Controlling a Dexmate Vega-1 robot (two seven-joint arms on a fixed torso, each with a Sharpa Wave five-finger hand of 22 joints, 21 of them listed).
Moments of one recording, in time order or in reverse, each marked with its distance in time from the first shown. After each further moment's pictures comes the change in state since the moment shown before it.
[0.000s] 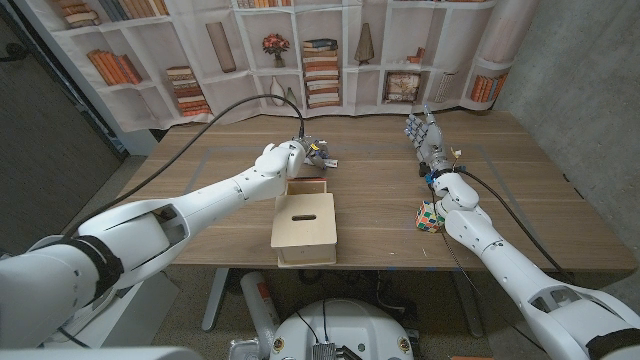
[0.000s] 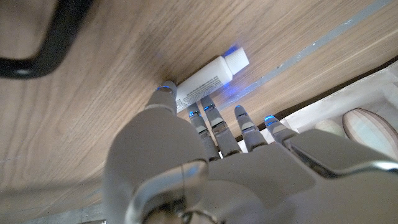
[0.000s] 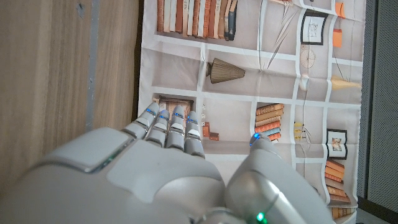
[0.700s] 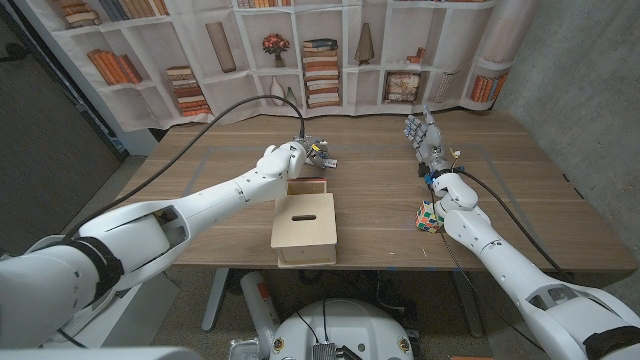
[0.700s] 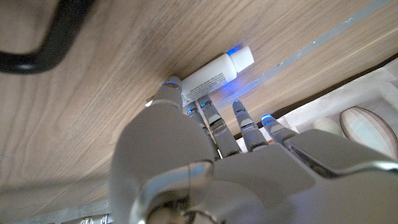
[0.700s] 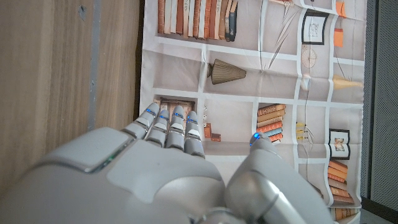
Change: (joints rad) left arm 0.008 0.003 0.007 -0.020 -0.006 0.021 0.015; left_hand 0.082 0.047 -0.015 -0.007 -0.030 0.125 0.040 0.061 0.000 0.179 0.018 -0.016 0.003 0.095 -0.002 0.000 0.002 0.032 -0.032 0.000 0.000; right arm 0.009 0.008 -0.001 0.020 0.005 0.004 0.015; right_hand 0.000 0.000 0.000 0.000 0.000 0.000 0.000 0.000 0.000 0.000 0.000 0.000 0.000 0.004 0.004 0.000 0.005 0.006 0.006 -0.007 0.000
